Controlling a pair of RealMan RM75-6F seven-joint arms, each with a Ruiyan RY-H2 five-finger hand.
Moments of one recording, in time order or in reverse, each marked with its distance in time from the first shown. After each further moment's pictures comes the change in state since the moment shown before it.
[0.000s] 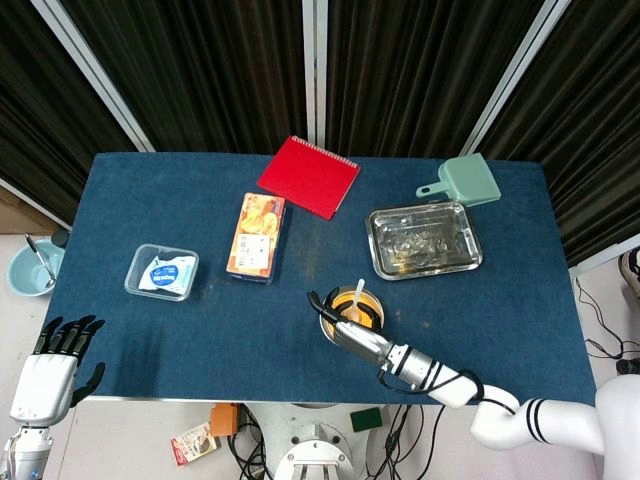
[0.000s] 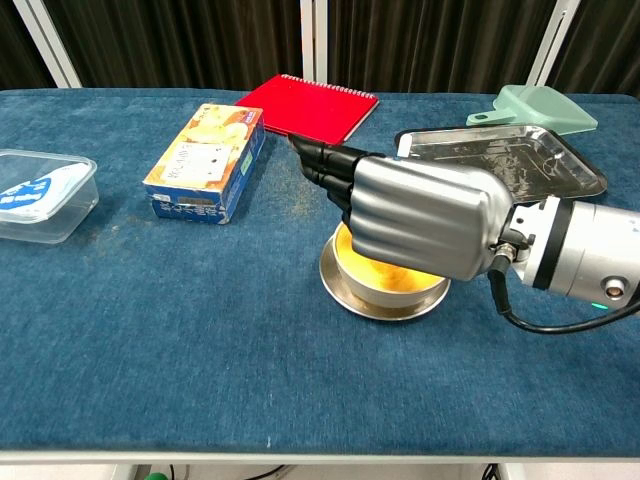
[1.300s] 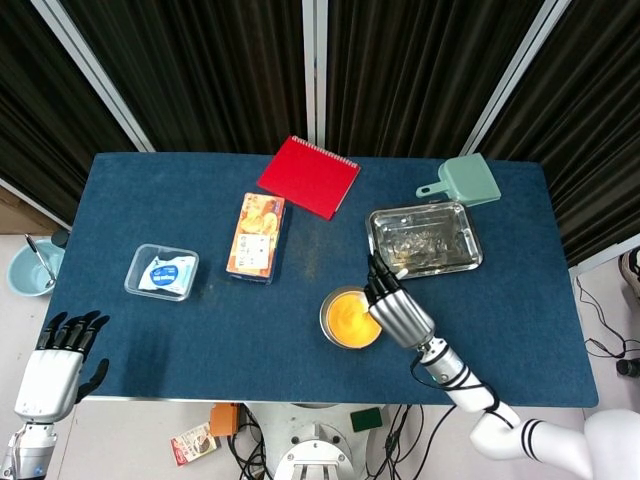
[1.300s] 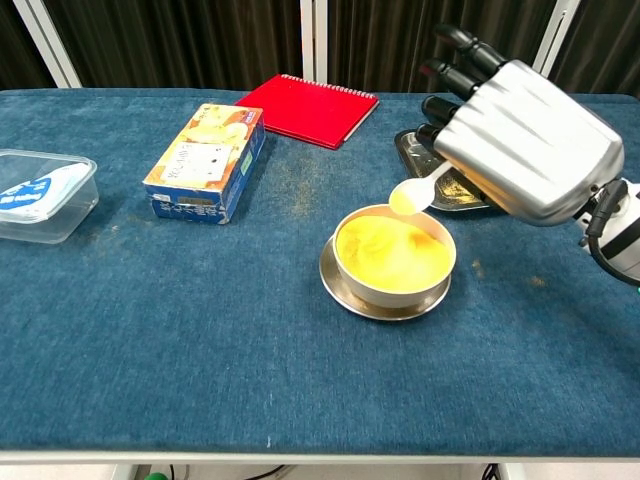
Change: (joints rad) left arm -0.015 0.023 -0.005 -0.067 0.013 -0.012 0.069; right arm -0.171 -0.121 0.039 0.255 -0.032 0.390 0.601
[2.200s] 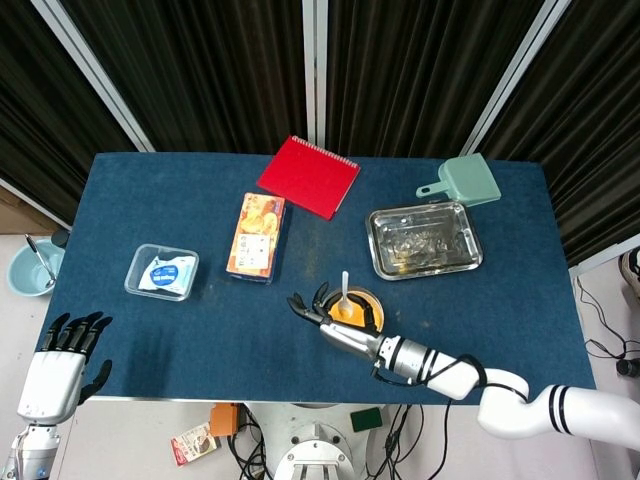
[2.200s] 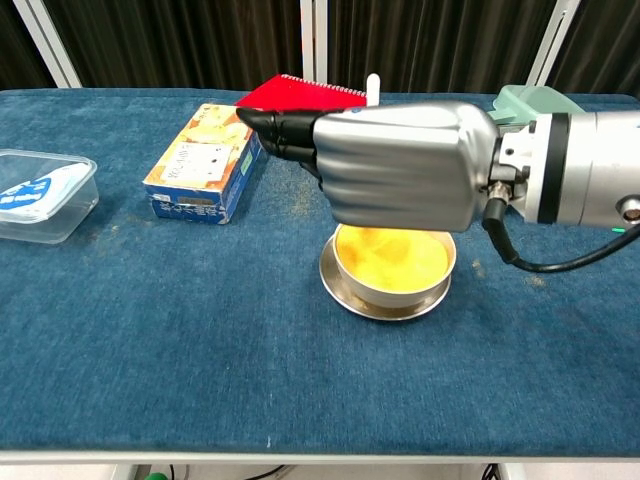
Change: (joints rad) left arm 0.006 -0.012 0.002 -0.007 0.008 0.012 0.001; right arm 0.236 0.332 0.137 -0.530 0.067 -0.727 -0.834
